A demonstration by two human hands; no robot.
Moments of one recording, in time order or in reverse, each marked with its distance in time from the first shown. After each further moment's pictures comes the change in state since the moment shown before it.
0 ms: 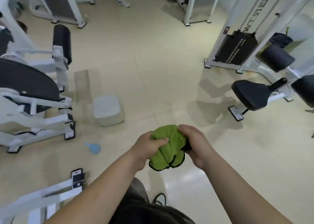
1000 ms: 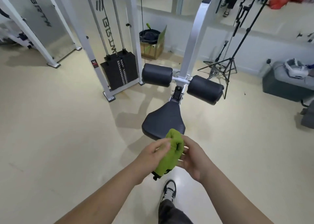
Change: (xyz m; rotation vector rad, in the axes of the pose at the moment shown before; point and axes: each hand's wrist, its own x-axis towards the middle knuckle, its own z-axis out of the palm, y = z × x) left_hand 0.438 0.305 0.437 0.606 -0.768 0.121; right_hand 0.253 -0.261 -0.429 0.670 0.465 -0.098
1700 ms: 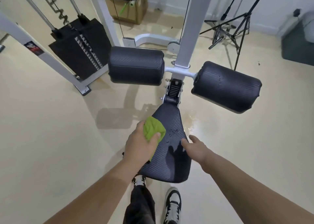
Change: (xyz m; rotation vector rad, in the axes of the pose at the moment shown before) left_hand 0.400 -0.040 -0.081 0.601 0.394 -0.035; right_hand 0.370 -0.067 -0.092 -0.611 0.261 0.281
